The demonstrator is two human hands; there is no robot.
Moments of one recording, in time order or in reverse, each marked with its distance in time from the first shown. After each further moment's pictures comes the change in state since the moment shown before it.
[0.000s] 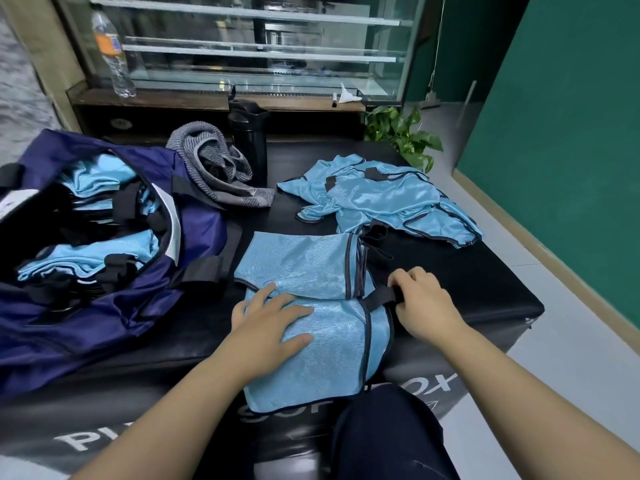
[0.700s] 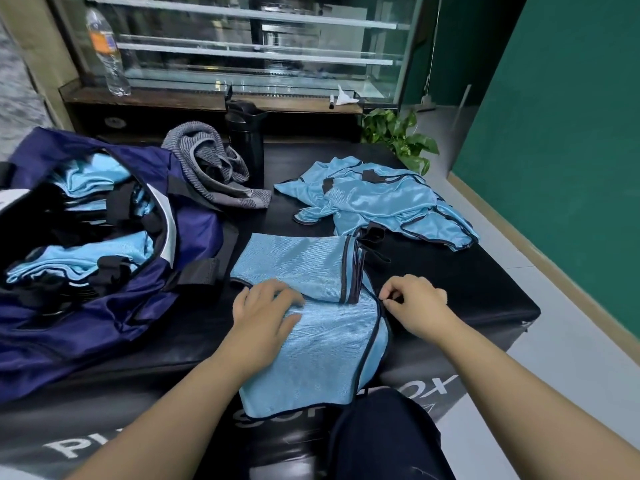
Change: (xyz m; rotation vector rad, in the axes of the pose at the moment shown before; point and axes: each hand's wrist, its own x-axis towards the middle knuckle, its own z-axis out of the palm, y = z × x) left_hand 0.017 -0.014 0.017 -0.179 0.313 0.111; right_hand 0.008 -0.003 -0.004 0.160 -0.063 0.042
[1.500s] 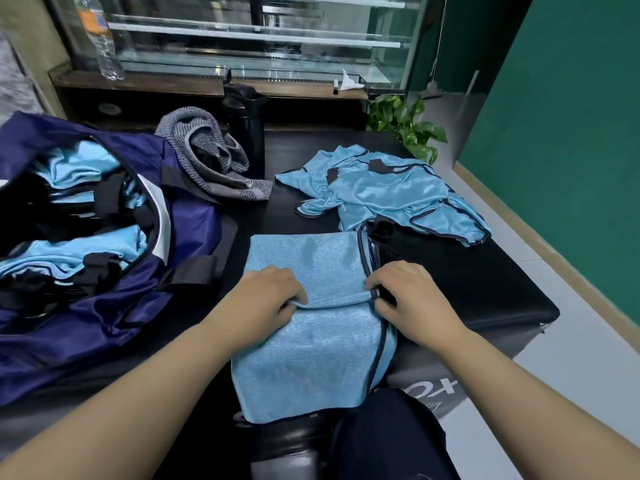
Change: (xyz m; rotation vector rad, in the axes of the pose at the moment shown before) left_hand 0.036 -0.008 -0.030 0.100 -0.166 0.258; right_hand 0.009 -0.004 0.010 -0.076 0.186 -0.515
